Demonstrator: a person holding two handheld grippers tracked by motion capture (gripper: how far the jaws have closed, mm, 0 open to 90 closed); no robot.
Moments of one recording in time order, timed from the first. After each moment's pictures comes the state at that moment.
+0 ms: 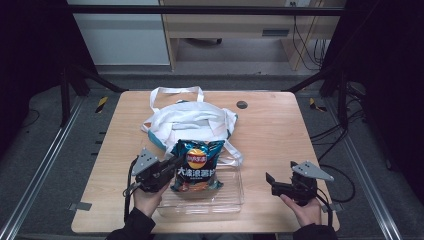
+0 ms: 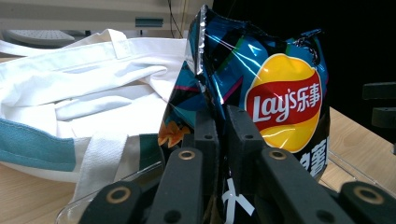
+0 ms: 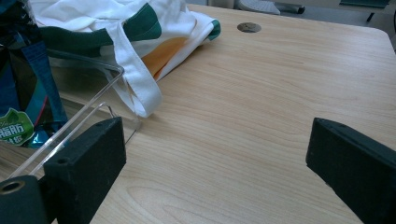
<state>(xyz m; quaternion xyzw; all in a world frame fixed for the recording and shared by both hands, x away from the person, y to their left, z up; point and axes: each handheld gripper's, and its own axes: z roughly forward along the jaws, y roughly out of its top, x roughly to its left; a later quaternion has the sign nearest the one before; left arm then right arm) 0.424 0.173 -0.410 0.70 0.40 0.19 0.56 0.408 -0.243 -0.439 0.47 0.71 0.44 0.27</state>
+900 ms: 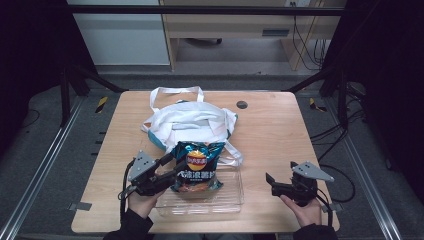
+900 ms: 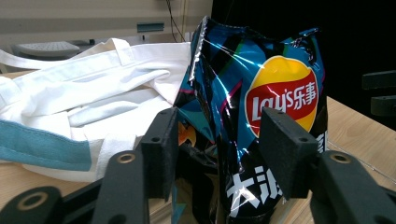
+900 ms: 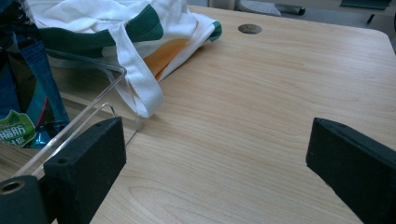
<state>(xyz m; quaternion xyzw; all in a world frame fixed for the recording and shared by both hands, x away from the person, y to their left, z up) 0.412 0.180 -0.403 0.71 0.38 0.22 0.55 0.406 -0.243 -0.438 0.47 0.71 0.44 0.27</state>
